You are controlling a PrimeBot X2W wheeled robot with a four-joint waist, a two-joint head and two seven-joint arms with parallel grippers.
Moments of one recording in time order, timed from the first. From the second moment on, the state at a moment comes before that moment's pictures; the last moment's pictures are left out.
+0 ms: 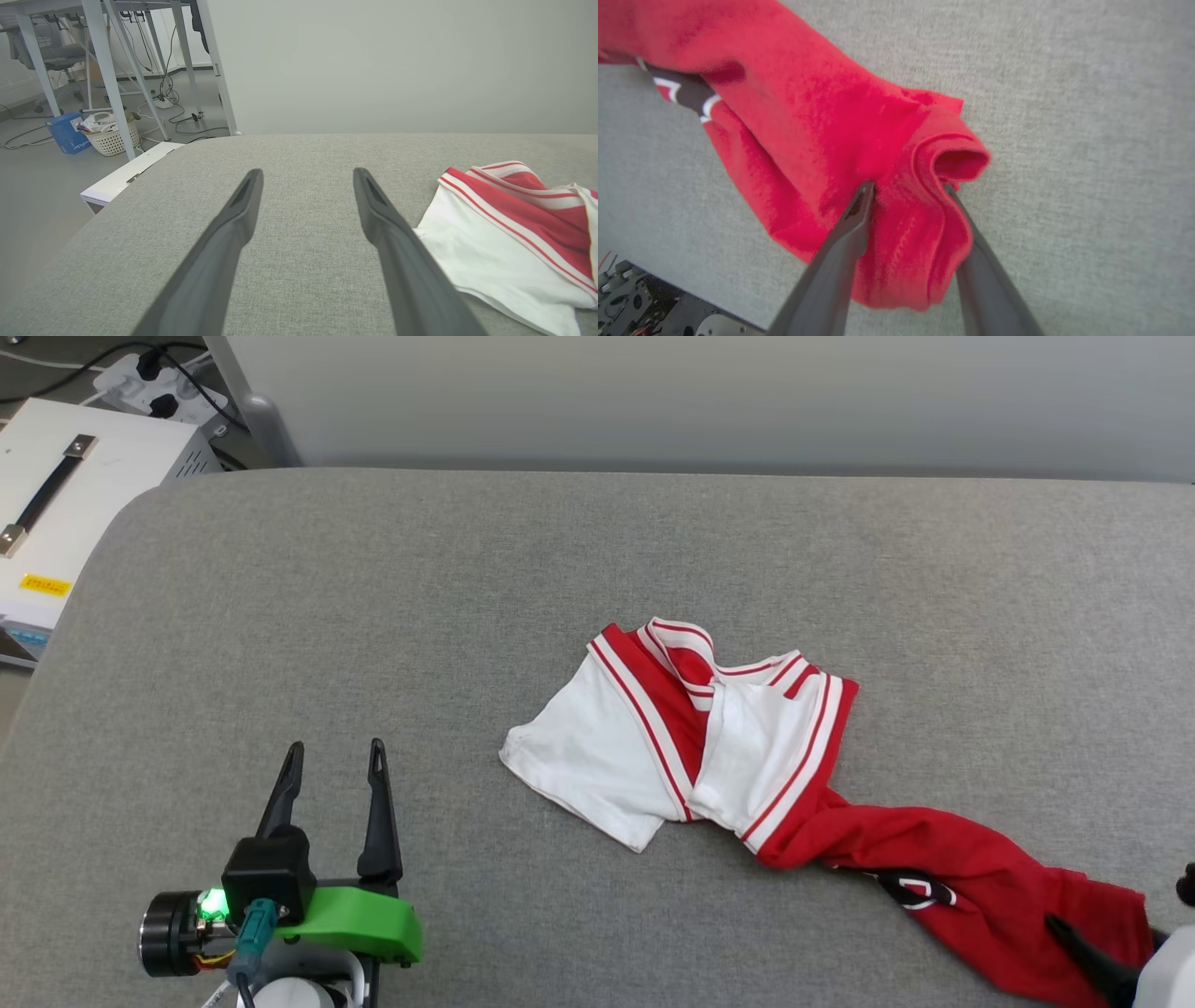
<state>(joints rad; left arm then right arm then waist) -0.03 0.07 -0.02 0.09 -0.05 0.01 -0.26 -0.01 -0.77 0.50 0.28 0.96 0.13 0.10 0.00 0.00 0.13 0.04</state>
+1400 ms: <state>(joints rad) -0.15 0.06 -0.06 0.08 -0.07 0.02 -0.26 -0.87 -0.67 1.25 0.09 0.90 0.13 0.83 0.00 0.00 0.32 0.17</state>
